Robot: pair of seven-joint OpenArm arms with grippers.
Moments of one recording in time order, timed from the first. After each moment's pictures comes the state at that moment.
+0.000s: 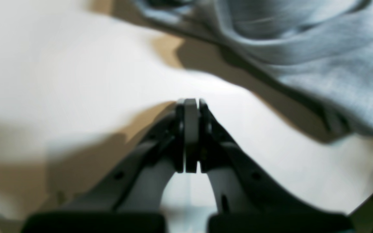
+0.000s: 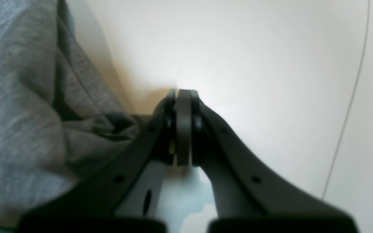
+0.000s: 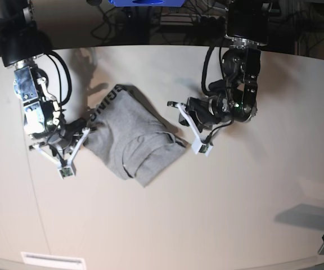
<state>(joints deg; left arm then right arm) -1.0 -9.1 6.9 93.5 -24.5 -9.8 65.6 8.0 19.4 -16.4 88.3 14.6 -0.8 -54.4</state>
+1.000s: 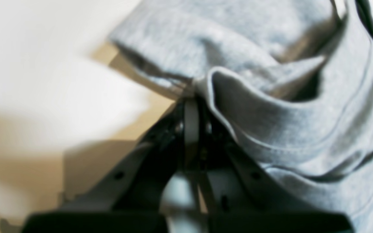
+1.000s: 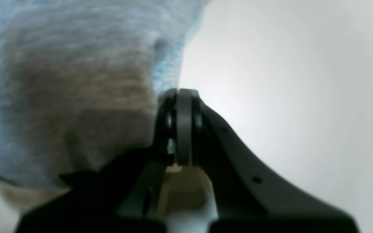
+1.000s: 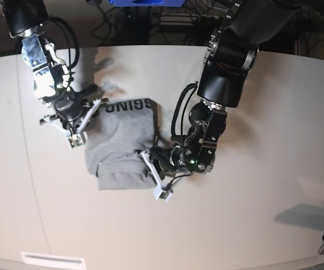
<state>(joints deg) -25.6 -0.1 17.9 58.0 -18.8 -10.1 48.6 -5.9 18.6 -18.2 93.3 12.9 -1.9 -42.3</state>
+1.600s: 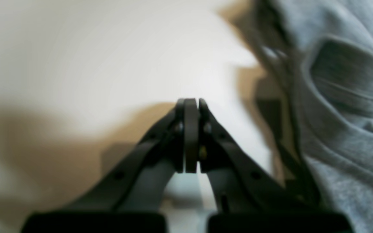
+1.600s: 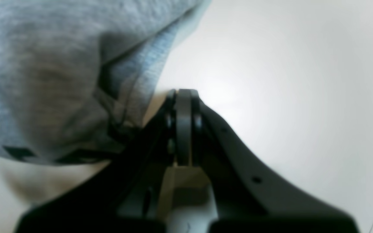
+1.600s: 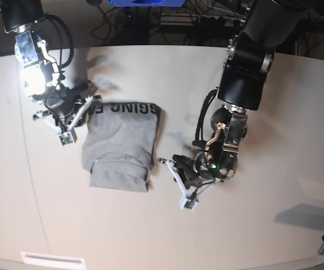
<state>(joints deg) -25.6 -7.4 17.4 66.9 -17.6 -9.4 49.8 -7.7 19.6 -12.9 95.1 15.5 -0.5 -45.3</state>
